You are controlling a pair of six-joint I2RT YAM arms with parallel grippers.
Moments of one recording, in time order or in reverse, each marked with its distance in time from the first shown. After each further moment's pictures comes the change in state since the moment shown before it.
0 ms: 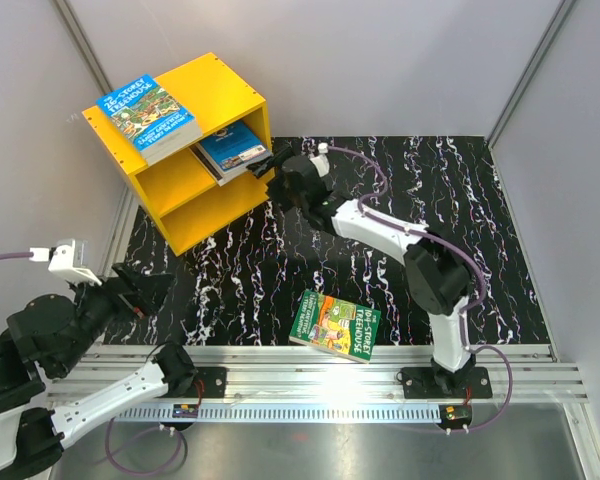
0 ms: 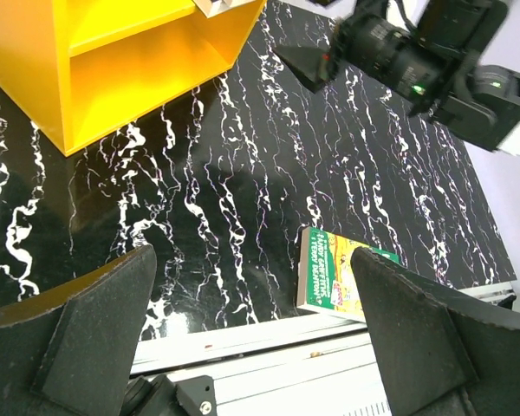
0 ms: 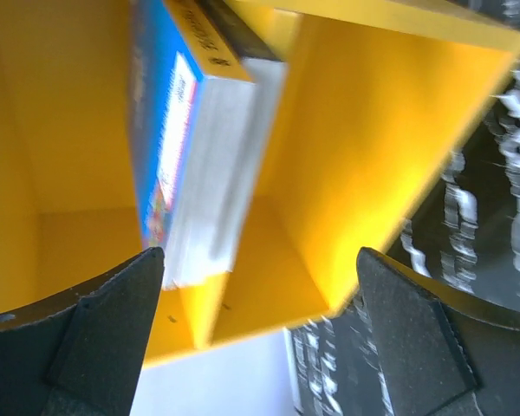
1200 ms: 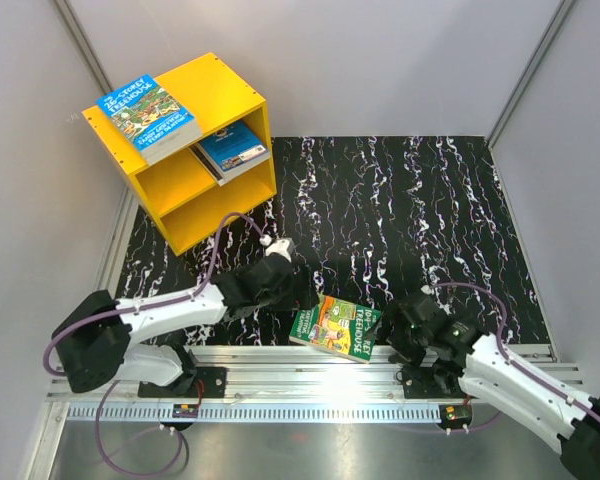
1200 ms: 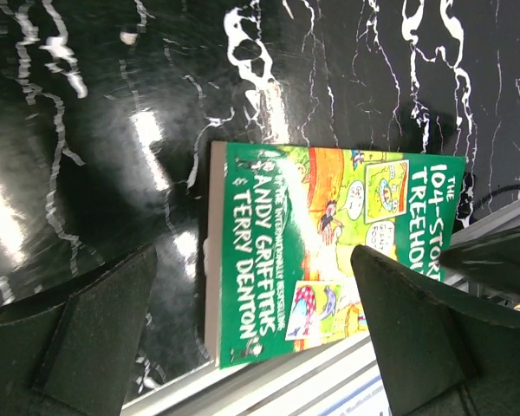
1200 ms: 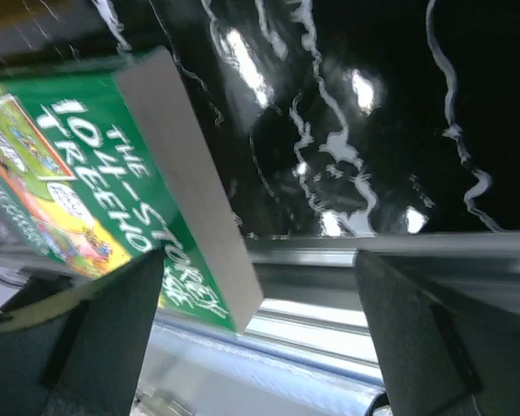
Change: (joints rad) left arm -0.033 0.885 -0.660 1.071 0.468 -0.173; right arm -0.071 -1.460 -1.394 -0.789 -0.330 -0.059
